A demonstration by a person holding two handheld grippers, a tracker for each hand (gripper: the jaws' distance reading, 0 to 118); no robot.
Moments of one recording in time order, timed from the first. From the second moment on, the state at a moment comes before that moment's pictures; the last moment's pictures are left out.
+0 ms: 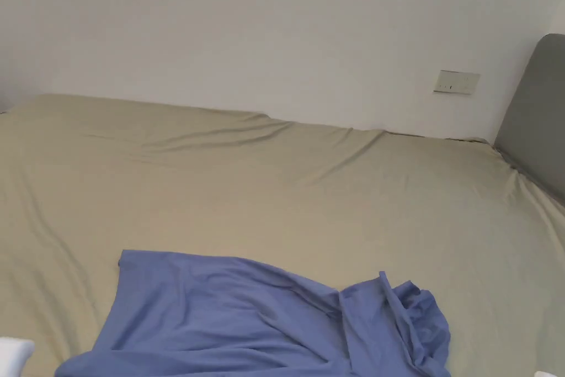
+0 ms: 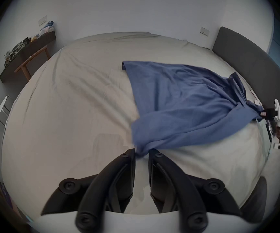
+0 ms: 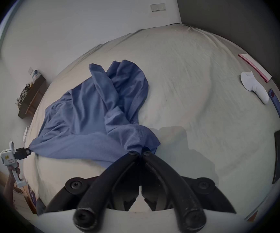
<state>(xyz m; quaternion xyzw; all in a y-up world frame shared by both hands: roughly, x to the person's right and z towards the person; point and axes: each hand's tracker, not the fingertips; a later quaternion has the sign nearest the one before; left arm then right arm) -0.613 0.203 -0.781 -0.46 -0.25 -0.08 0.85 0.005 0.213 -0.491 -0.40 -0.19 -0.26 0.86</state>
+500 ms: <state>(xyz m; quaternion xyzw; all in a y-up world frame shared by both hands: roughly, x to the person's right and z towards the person) -0.621 0.178 -0.742 -0.41 -0.21 -0.09 0.88 -0.016 0.195 -0.463 -0.44 -0.16 -0.25 0.85</state>
